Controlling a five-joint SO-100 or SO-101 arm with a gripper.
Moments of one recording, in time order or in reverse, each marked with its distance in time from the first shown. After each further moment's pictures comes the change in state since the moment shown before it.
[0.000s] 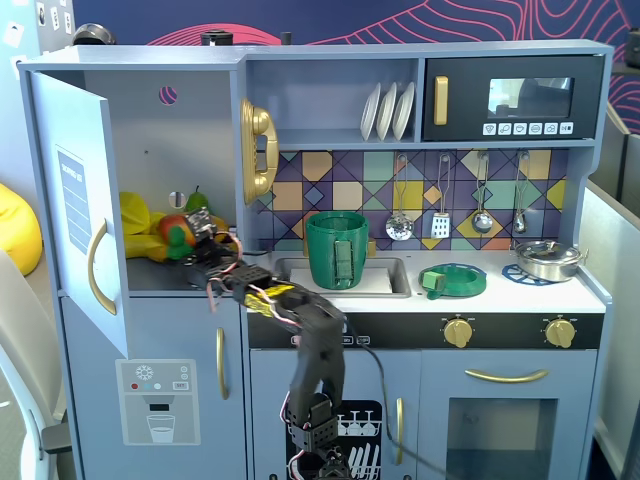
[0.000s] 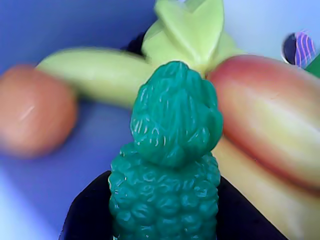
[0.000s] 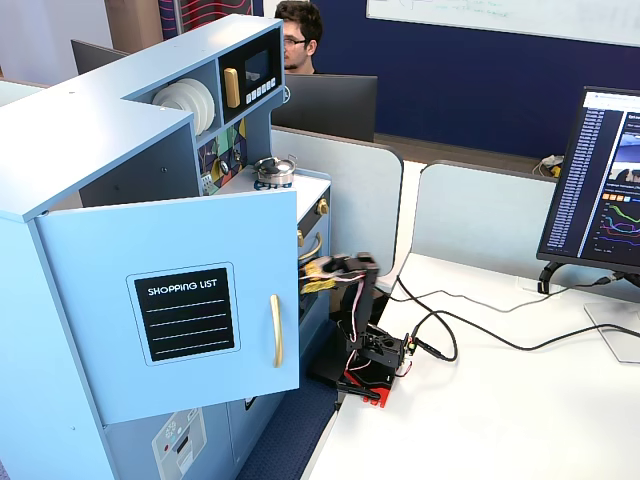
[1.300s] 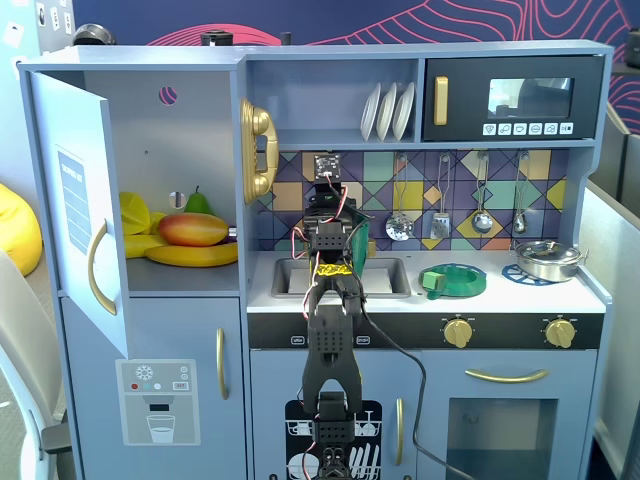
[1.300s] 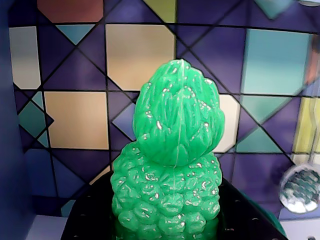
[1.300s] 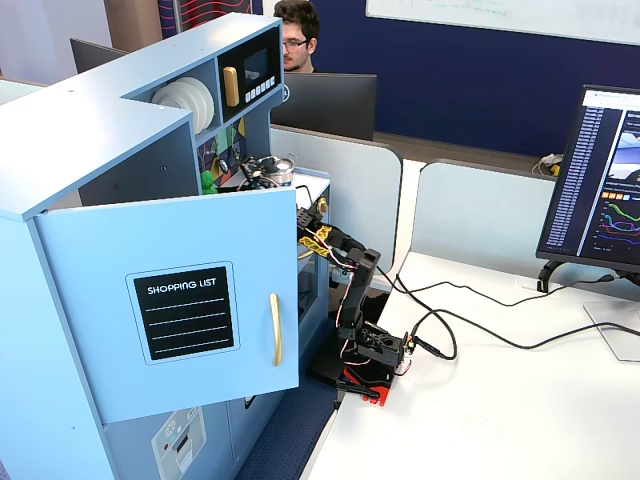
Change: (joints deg) arm 42.5 -6.6 -26.9 14.9 11.6
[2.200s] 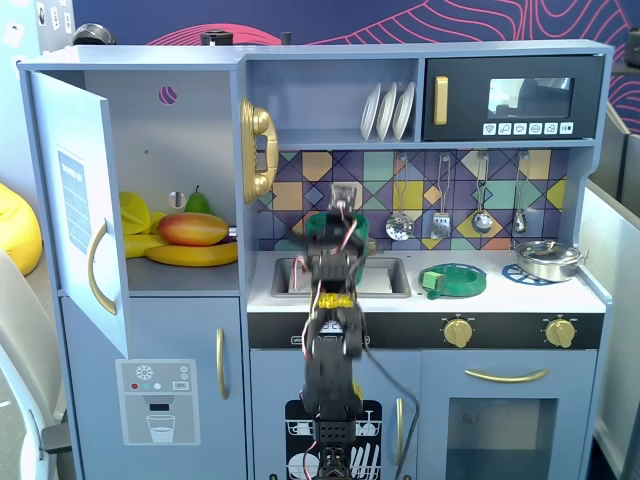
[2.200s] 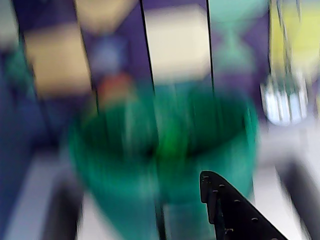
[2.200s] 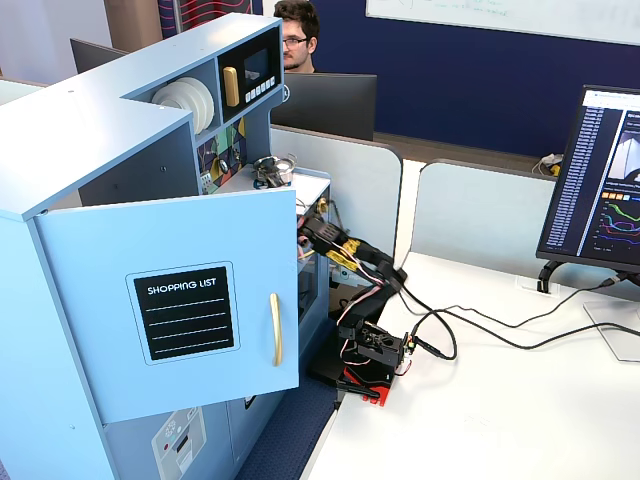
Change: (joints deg) arm 1.8 33.8 39.2 4.4 8.5
